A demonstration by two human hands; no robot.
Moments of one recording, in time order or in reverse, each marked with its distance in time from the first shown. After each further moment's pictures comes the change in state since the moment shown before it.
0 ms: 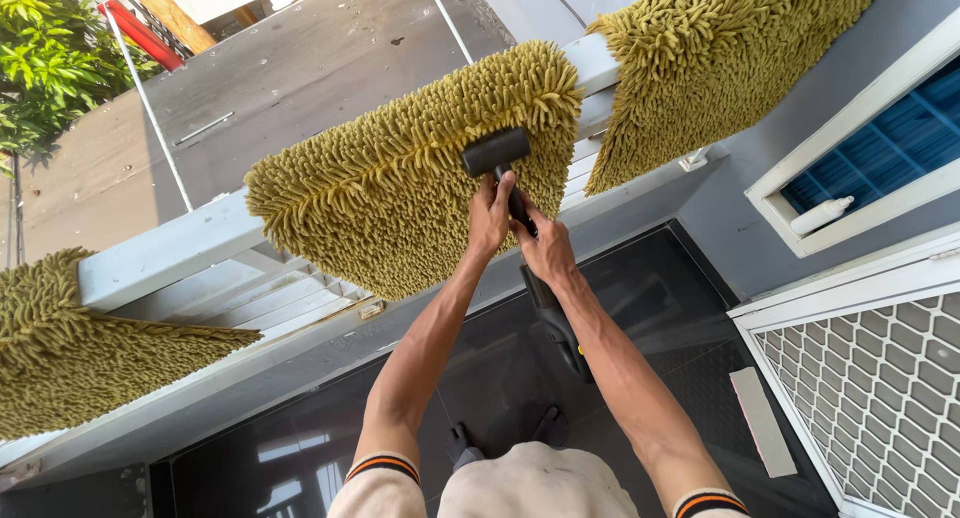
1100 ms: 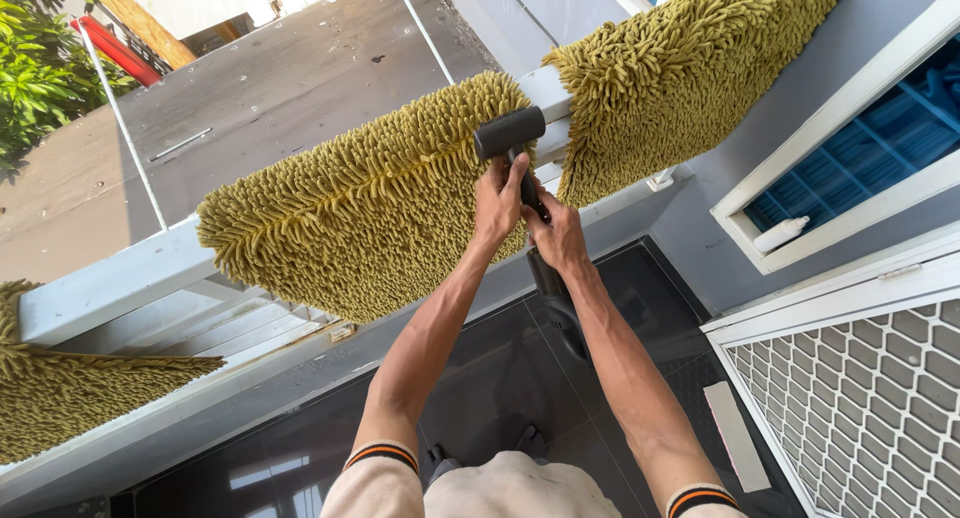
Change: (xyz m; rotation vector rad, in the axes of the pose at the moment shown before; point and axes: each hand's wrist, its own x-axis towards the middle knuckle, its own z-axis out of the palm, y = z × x) left_hand 0.032 0.082 0.068 -0.195 -0.067 0.049; right_hand 0.038 -0.002 -0.088 0.177 0.044 0.069
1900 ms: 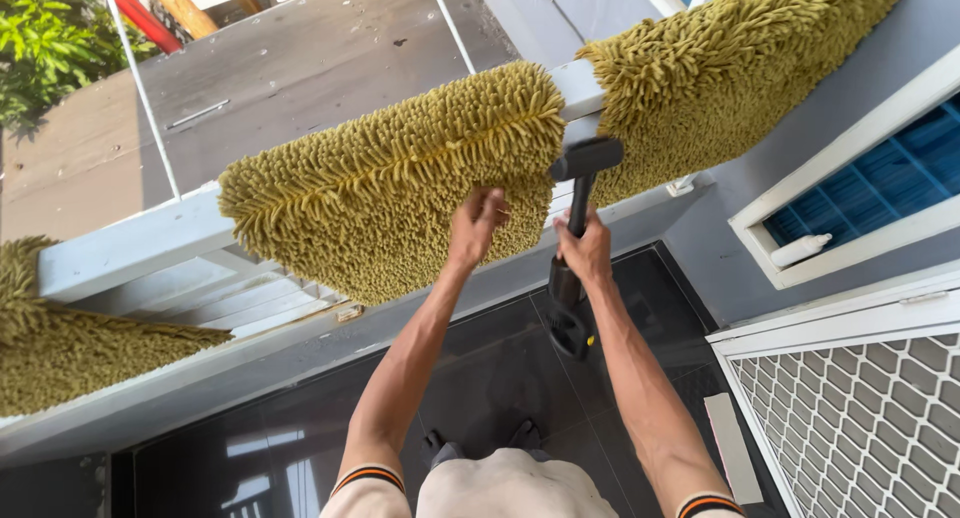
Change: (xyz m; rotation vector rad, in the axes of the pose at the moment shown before) left_hand -0.041 -0.060 -0.073 0.085 0.008 -0.097; right_hand -0.013 0.081 0.007 0.098 0.135 0.036
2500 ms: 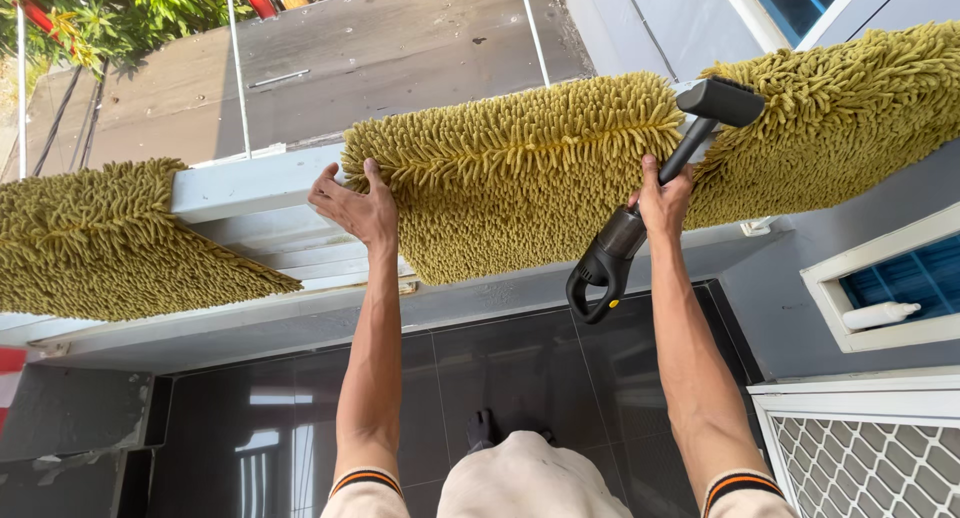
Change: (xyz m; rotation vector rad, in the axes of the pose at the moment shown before) left_hand -0.046 0.040 -0.250 0.644 1.163 0.190; right_hand 0.090 -0.025 0.049 0.166 0.077 -0.034
